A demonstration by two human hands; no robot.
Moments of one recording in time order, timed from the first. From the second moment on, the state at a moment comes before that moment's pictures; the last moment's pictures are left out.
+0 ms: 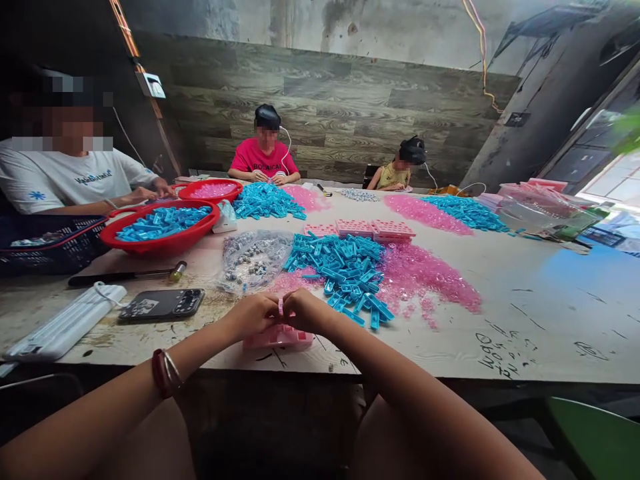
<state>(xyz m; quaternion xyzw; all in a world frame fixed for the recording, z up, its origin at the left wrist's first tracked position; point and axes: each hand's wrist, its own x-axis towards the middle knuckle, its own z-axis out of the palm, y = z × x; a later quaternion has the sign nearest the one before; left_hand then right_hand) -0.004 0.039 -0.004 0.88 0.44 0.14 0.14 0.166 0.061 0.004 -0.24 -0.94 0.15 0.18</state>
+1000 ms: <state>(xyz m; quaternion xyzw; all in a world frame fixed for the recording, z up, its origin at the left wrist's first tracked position) -0.096 0.117 -0.019 0.81 0.55 0.18 0.08 0.336 0.084 0.008 -0.73 -0.67 -0.02 0.15</state>
